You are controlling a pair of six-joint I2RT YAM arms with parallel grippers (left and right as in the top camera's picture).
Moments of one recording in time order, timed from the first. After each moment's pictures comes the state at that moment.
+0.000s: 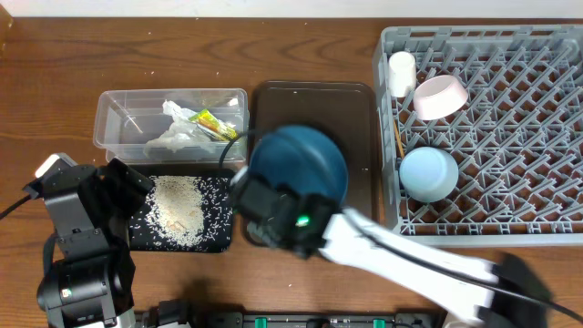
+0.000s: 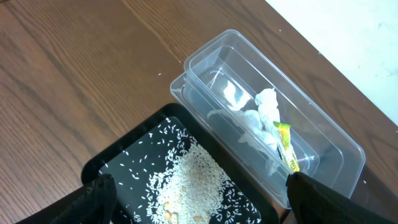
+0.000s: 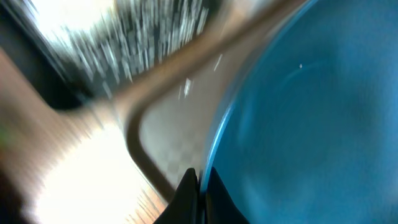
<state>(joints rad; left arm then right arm) 0.23 0.78 1.02 -0.96 -0.22 -0.57 1.09 1.66 1.34 -0.74 0.18 0.18</state>
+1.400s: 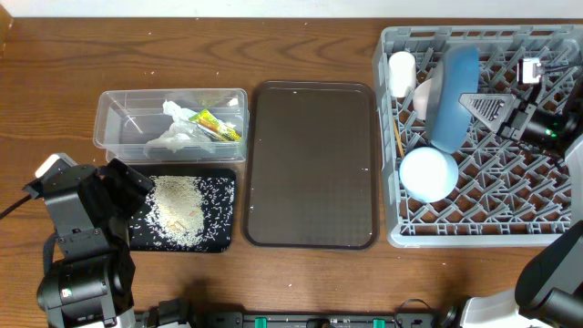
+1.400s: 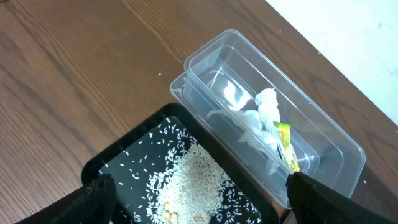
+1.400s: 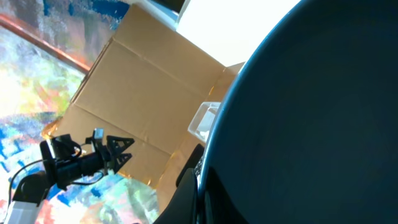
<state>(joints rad) 0.23 0.78 1.02 -0.96 -0.22 -0.57 -0.45 1.69 1.30 -0.83 -1.55 -0.24</state>
